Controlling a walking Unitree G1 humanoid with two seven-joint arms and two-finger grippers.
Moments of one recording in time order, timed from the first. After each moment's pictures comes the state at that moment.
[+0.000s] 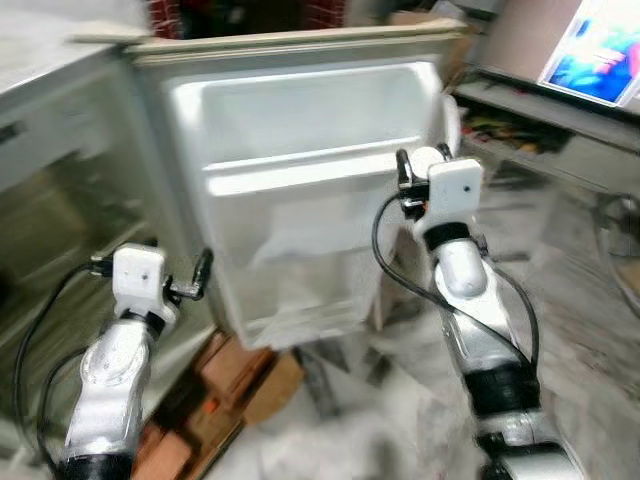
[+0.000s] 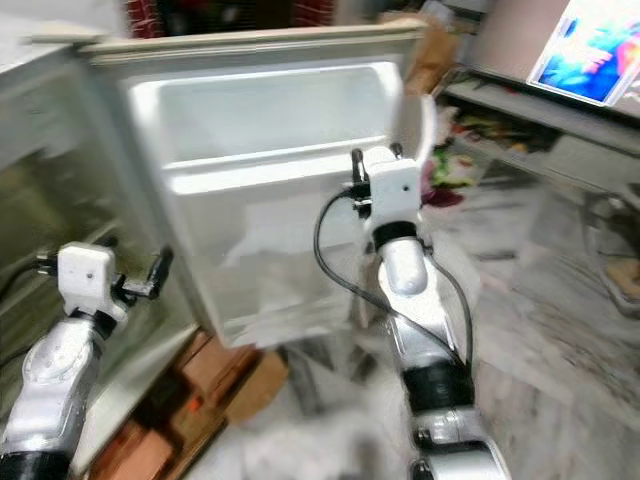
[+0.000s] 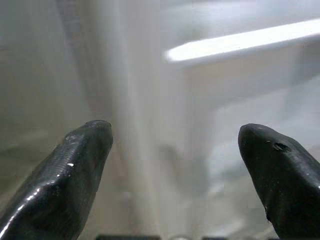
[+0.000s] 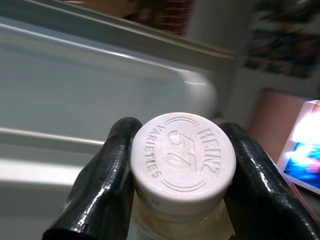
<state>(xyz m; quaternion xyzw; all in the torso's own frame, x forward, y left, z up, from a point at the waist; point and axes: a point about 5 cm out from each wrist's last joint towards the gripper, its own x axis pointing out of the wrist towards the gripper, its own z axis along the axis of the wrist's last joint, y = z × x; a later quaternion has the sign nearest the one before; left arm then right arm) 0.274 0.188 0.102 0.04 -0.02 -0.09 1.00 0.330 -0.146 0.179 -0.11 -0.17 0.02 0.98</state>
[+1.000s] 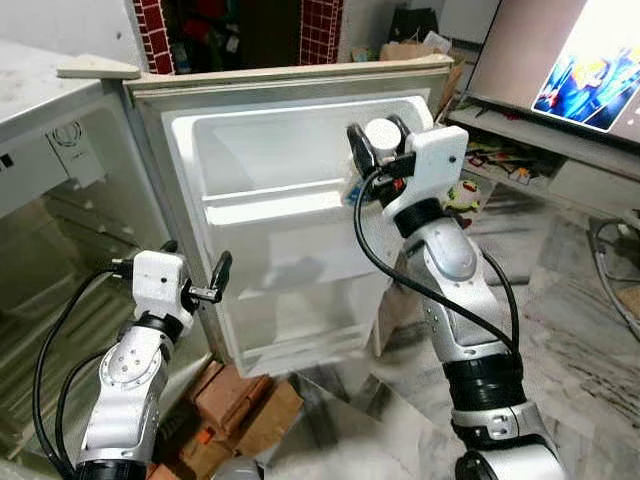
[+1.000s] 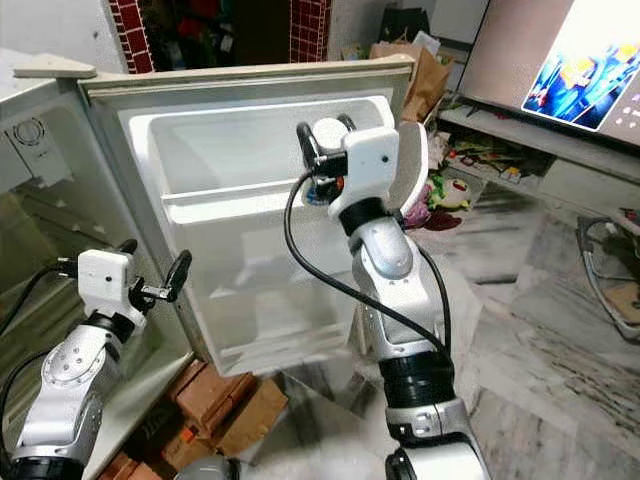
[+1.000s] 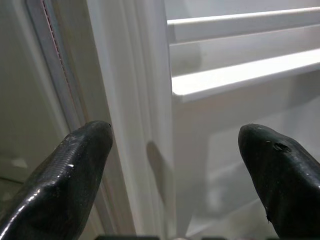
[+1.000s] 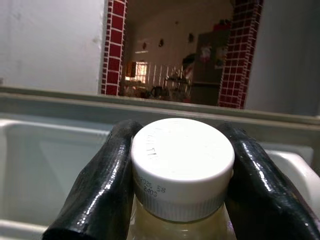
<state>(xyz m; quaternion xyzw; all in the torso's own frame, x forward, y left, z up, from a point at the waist) 0.266 0.191 0.101 0.04 -0.01 -0.08 1.00 0.326 -0.086 0.224 0.01 -0.20 0.19 0.96</state>
